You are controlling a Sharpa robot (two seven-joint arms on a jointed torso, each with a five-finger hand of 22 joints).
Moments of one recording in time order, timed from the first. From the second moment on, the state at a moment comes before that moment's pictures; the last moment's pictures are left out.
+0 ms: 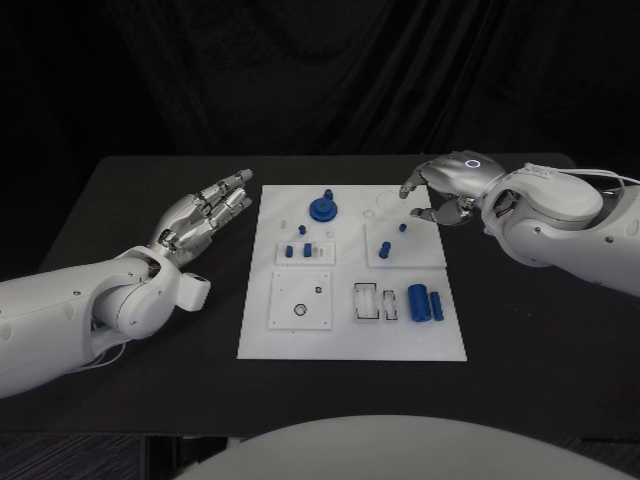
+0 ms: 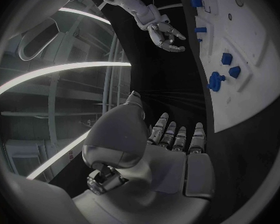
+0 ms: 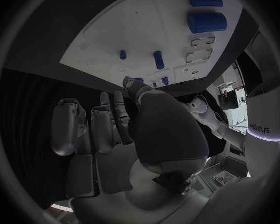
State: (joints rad) left arm 1.14 -0.94 -0.21 1.49 -0.17 -0.14 0.67; left_hand 1.21 0.11 -0.20 0.29 0.23 0.33 0.00 0.04 0.04 0.03 -0.02 0.18 0.03 0.00 0.05 0.00 0.00 0.16 0.03 0.18 0.02 0.20; right arm 1.37 -0.93 -0.25 1.56 -1.73 -0.33 -0.13; right_hand 1.38 -0.15 0.37 0.11 0.17 0.83 0.08 0.07 0.40 0.71 0.13 0.29 0.28 1.47 0.04 1.42 1.31 0.06 1.46 0.14 1.30 1.31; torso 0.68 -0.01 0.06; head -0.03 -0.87
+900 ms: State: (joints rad) left arm 1.14 -0.99 -0.21 1.57 -0.15 -0.13 0.68; left_hand 1.15 0.13 -0.27 0.29 0.10 0.13 -0.18 0.02 0.02 0.00 -0.18 0.09 0.02 0.00 -0.03 0.00 0.00 0.16 0.00 0.03 0.01 0.04; right arm 1.35 -0.92 -0.25 1.52 -1.74 -0.33 -0.10; right_hand 1.38 -0.13 0.33 0.13 0.17 0.90 0.11 0.07 0.31 0.83 0.13 0.29 0.16 1.47 0.04 1.43 1.31 0.05 1.46 0.14 1.31 1.31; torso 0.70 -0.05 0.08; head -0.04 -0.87
